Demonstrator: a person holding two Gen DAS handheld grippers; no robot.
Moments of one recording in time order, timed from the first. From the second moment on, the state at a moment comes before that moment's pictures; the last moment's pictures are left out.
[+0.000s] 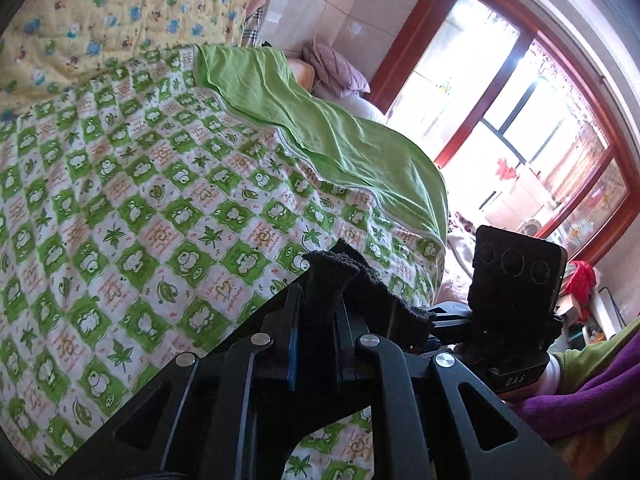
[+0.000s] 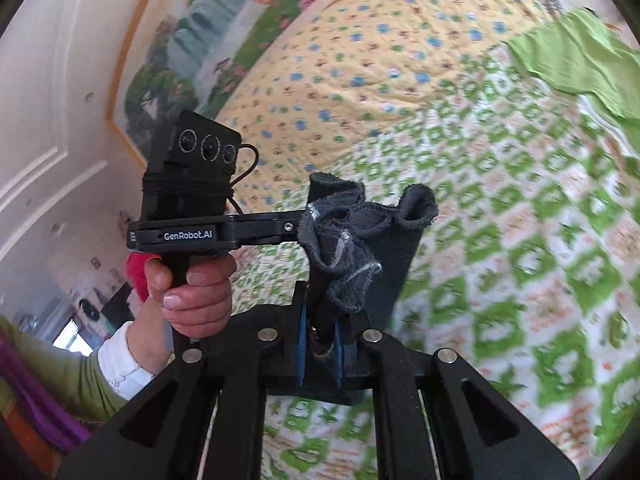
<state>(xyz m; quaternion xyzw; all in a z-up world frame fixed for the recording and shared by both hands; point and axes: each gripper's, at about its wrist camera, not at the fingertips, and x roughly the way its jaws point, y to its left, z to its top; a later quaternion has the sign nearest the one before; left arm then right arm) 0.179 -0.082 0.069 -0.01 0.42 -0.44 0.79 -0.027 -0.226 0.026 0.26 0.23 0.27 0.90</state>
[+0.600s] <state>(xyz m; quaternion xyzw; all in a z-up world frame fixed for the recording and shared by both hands) 0.130 0.048 0.021 -0.12 0.42 -0.33 0.84 0.037 -0.123 0.006 0.16 0.32 0.41 0.84</state>
